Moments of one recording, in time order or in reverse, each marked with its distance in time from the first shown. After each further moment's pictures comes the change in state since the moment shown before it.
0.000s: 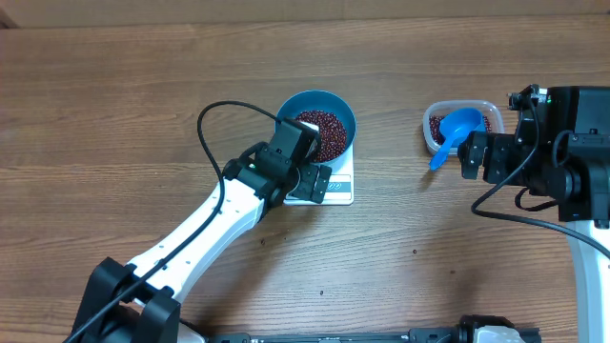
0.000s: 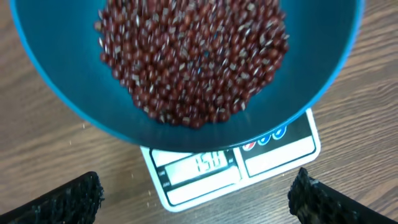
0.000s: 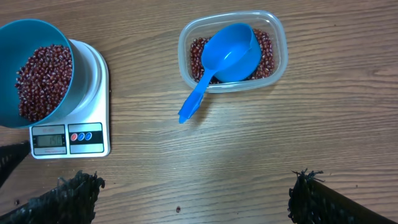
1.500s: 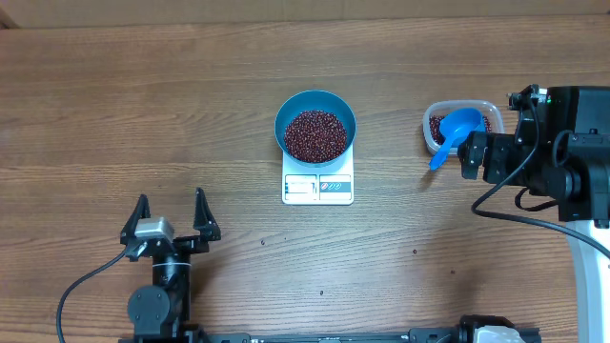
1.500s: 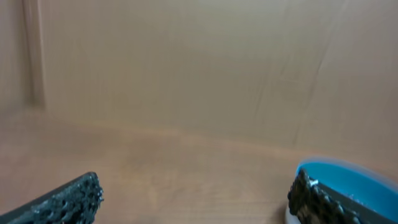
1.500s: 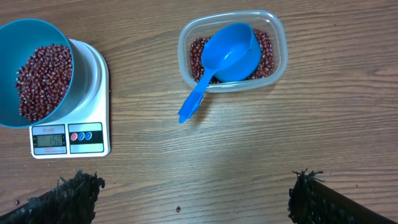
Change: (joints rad) left arm 0.572 -1.552 -1.063 0.608 -0.003 0.047; right arm 0.000 0.000 0.000 0.000 0.000 0.000
